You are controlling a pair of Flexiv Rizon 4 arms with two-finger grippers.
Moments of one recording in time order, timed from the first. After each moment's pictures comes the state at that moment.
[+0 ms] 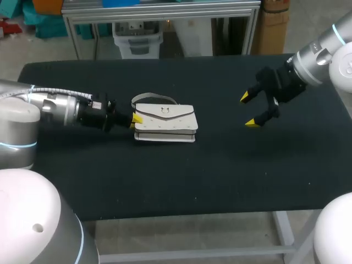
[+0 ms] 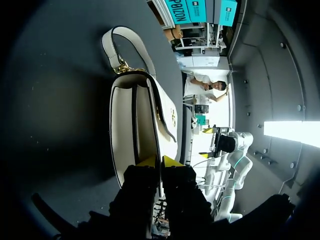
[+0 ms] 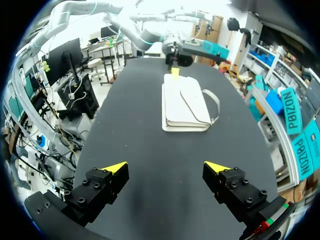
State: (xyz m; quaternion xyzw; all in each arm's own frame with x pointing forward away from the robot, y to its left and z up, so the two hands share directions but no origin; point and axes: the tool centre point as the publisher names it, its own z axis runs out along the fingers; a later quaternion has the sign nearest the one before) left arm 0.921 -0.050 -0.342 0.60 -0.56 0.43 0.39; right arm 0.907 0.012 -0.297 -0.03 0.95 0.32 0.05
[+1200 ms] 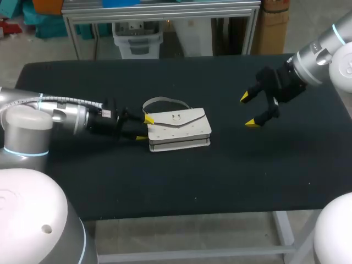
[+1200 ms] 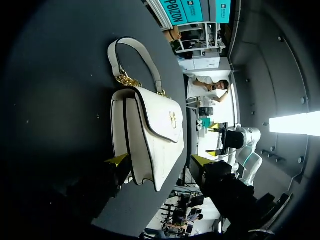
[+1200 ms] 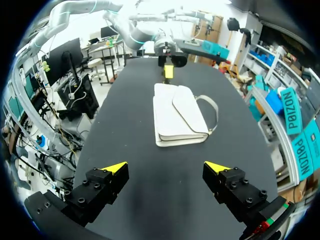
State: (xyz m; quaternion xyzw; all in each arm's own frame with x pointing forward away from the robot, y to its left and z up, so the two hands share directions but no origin) left arm 0.900 -0.074 -0.349 0.60 -0.57 0.44 0.35; right arm 0.907 0.012 -0.297 -0.03 0.95 0.32 0.05
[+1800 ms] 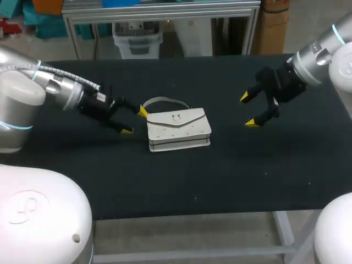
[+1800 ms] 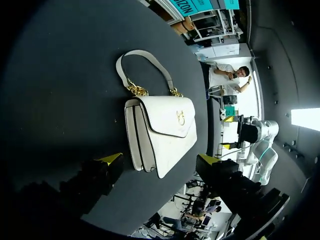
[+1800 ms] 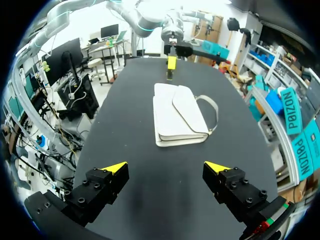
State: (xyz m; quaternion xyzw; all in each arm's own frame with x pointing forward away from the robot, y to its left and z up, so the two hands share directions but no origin) left arm 0.903 -0.044 -0.328 0.62 -0.64 0.33 0.30; right arm 0.907 0.012 -0.297 -0.03 0.95 0.32 0.05
